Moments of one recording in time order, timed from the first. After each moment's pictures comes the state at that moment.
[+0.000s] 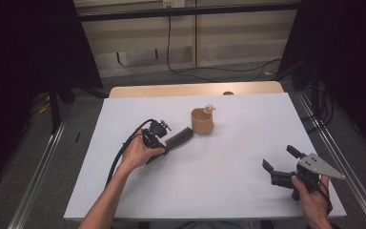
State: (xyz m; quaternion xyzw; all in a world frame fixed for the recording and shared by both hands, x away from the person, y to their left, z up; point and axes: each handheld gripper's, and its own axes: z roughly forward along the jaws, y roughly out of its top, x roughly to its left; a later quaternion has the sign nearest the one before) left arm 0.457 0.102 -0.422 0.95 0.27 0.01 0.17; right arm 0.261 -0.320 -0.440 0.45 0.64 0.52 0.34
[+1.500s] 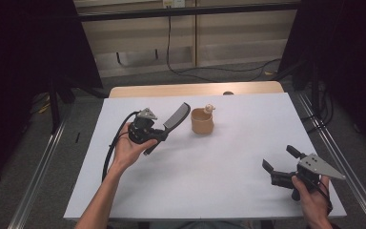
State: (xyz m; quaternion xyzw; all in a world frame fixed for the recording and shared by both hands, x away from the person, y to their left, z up) left arm 0.444 0.133 -0.381 0.88 0.27 0.08 0.37; right arm 0.260 -0.320 -0.440 0.45 0.64 0.52 0.34
